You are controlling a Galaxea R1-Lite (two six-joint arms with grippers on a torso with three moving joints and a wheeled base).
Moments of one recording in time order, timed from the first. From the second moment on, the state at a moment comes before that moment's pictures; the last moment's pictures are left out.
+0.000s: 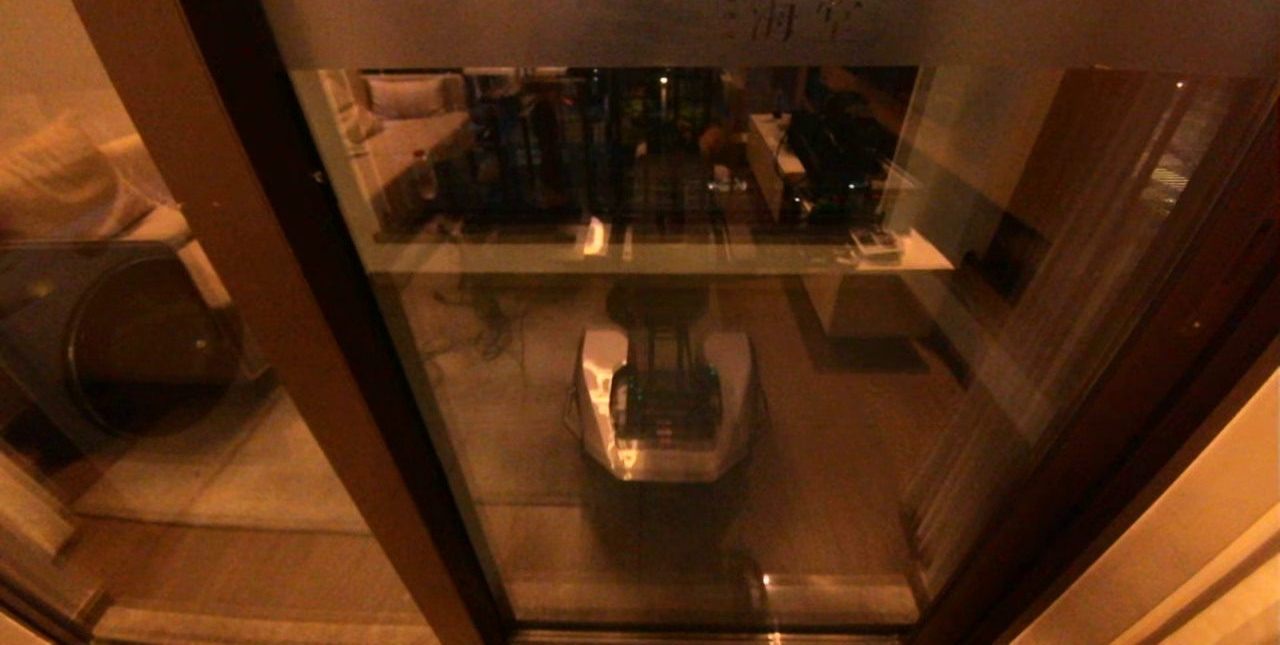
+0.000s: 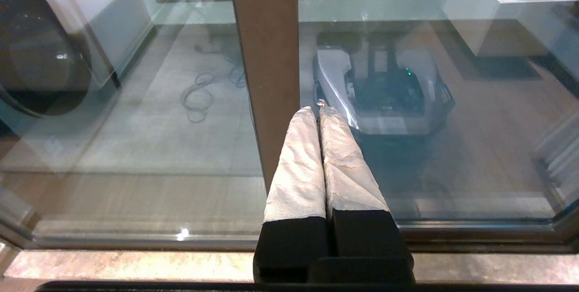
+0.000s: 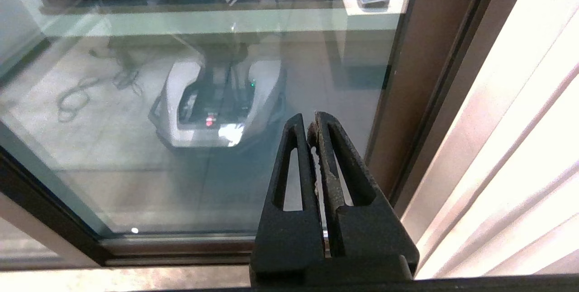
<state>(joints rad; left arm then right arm) 0.00 0.00 -0.01 0.02 -0.02 0.04 0.00 0.00 0.00 0.00 0.00 -0.01</state>
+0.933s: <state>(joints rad) 0.00 0.00 -0.01 0.02 -0.02 0.04 -0.02 0.55 -0.65 0.13 -0.15 -0.10</state>
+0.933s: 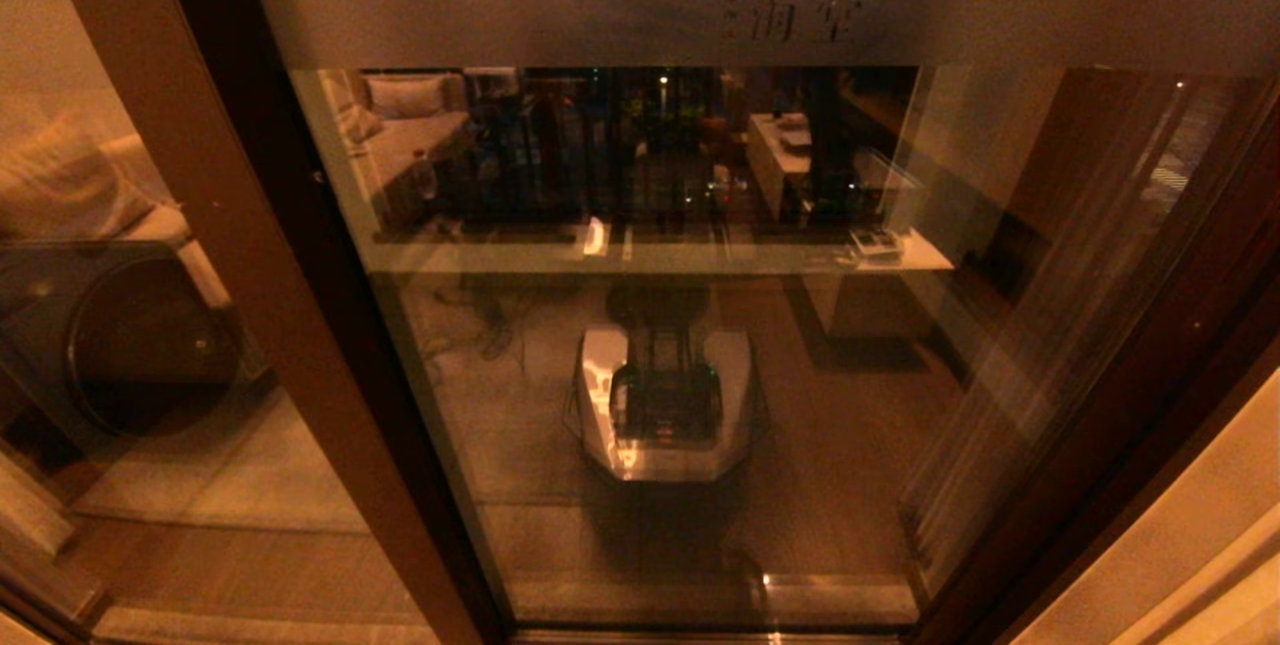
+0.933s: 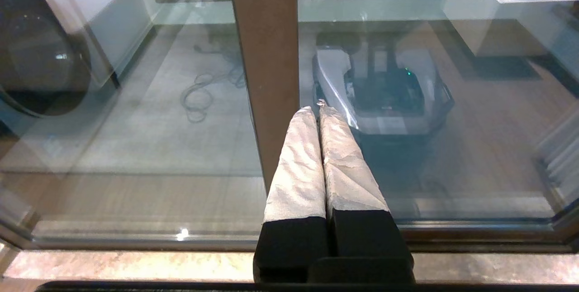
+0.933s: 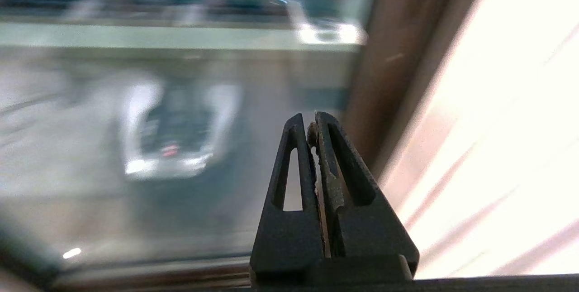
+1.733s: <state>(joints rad) 0.00 0.00 -0.01 0.02 -0.02 0.04 -0.50 1.19 -1.31 0.87 -0.05 -0.24</state>
